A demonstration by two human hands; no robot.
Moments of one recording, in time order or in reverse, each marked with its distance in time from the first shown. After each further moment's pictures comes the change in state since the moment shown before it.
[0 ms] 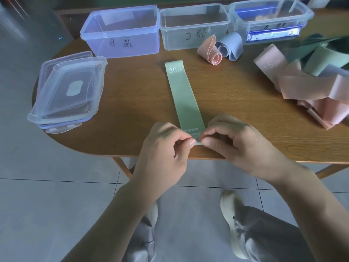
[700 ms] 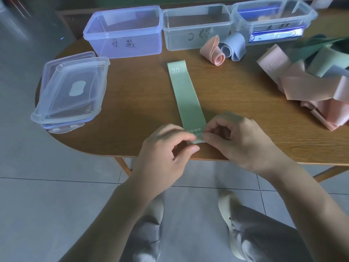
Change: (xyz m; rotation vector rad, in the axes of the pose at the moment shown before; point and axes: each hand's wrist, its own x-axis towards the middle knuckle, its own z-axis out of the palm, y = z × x) left_hand -0.001 -0.009 -0.005 -0.085 -0.026 0.037; right_hand 0.013 -0.012 0.003 -0.056 0.071 0.206
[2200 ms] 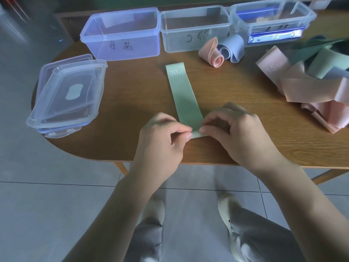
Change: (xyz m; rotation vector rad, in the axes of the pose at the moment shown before) left_hand 0.025 0.002 0.001 0.048 0.020 -0.163; right_hand 0.014 0.012 0.007 -0.067 0.219 -0.098
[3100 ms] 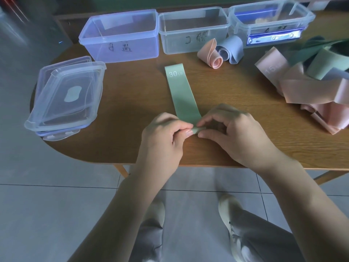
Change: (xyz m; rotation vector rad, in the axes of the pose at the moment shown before) left_hand 0.007 -0.005 0.012 0.018 0.096 0.099; right_hand 0.006 0.007 -0.001 -0.026 -0.106 -0.021
